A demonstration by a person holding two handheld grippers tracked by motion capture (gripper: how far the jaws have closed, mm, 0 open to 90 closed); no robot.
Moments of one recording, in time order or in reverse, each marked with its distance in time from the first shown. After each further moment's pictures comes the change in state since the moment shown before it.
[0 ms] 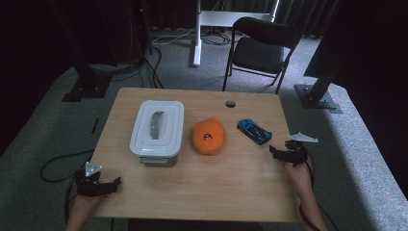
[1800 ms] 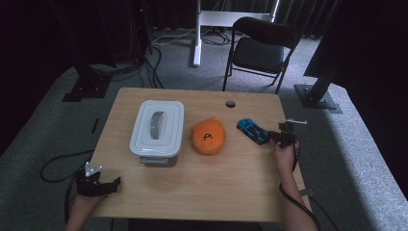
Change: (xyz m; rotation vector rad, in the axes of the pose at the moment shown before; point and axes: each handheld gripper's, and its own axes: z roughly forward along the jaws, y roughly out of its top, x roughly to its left) left arm 0.000 0.000 0.000 0.000 0.000 -0.001; right arm -0.015 0.038 0.073 0.099 -0.052 0.299
